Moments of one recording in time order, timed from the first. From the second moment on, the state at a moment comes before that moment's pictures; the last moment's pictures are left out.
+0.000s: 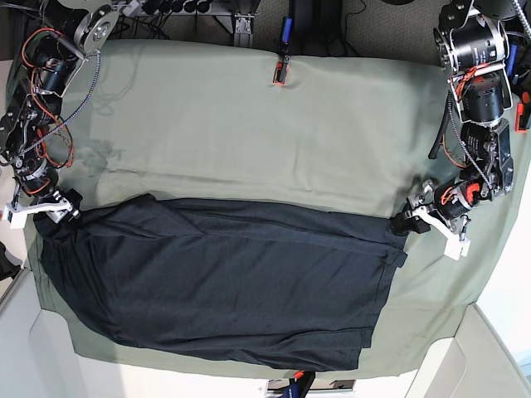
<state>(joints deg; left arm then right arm) -19.4 -23.2 -16.9 49.3 -35.5 -33.6 41.7 16.7 8.7 36.6 60.7 25.1 20.1 -41.9</state>
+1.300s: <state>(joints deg) -19.1 -22.5 -12.0 53.1 -35.5 -33.2 44.0 22.1 6.3 28.3 58.6 14.5 15.9 -42.8</state>
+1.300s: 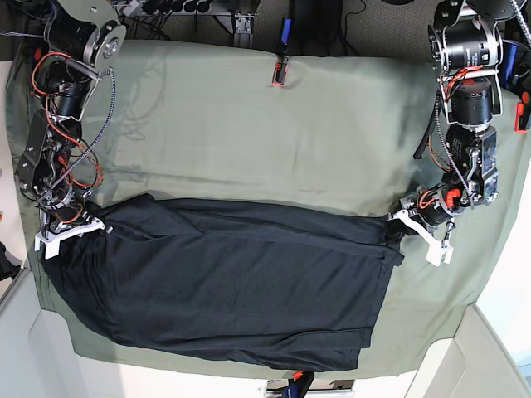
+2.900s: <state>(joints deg) 20.1 -43.2 -23.5 72.5 -58.9 -39.5 55.9 -21.5 8.6 27.7 107.1 26.9 19.9 -61.5</state>
